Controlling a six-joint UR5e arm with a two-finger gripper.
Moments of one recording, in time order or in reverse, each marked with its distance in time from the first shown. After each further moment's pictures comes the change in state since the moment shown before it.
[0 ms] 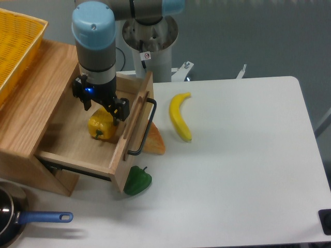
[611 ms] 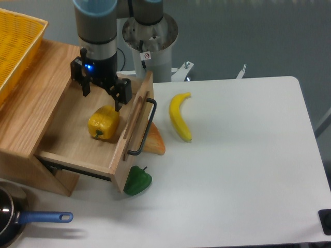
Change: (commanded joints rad) arm 0.074 0.118 -0.005 -0.006 -0.008 0.005
